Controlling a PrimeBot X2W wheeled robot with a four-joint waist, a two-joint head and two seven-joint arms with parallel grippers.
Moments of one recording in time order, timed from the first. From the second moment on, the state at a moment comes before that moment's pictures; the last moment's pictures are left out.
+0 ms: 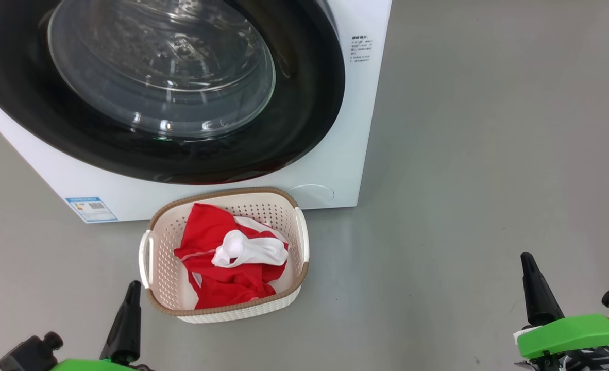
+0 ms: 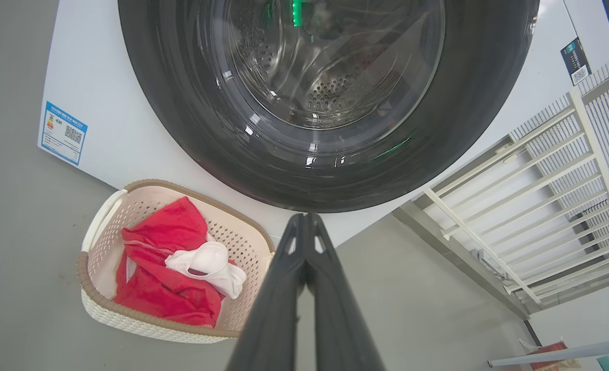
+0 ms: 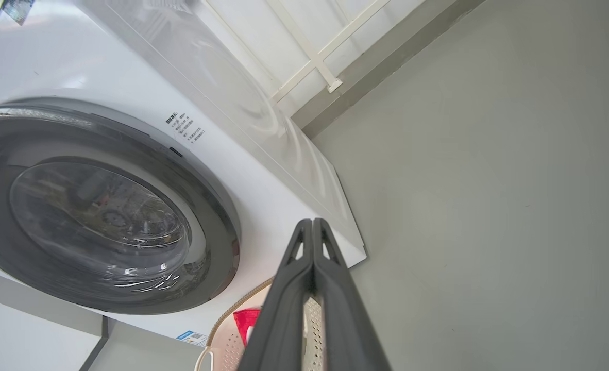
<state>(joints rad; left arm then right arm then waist) -0.04 0.10 0.00 0.22 -0.89 -0.13 -0.13 -0.02 -0.04 -0.10 0.28 0.85 0.13 -0.13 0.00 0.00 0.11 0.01</state>
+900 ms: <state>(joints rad) -0.05 0.09 0.01 0.23 -1.15 -0.13 -0.05 -0.02 -0.04 -0.10 0.28 1.13 0.13 -0.06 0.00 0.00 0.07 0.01</state>
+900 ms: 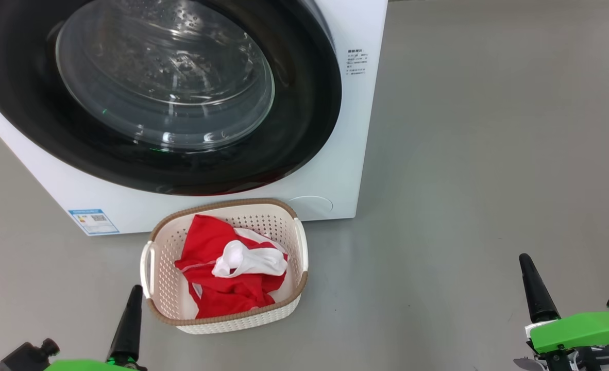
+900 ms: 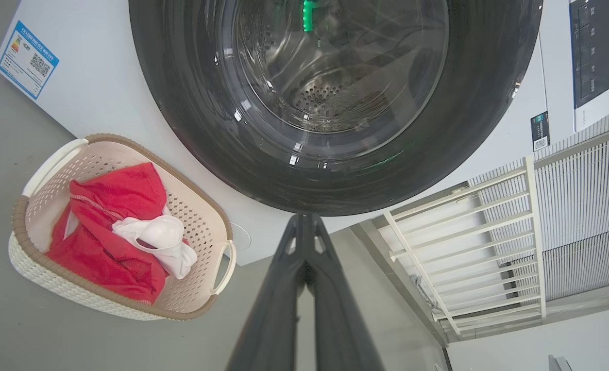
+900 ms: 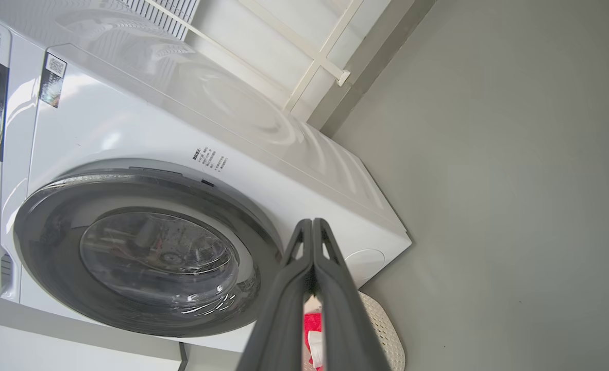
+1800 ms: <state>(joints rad) -0.06 0.07 0.03 0.25 -1.41 -0.13 0.03 -0.05 -0.05 -0.10 0.28 1.40 0.13 0.02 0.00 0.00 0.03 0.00</state>
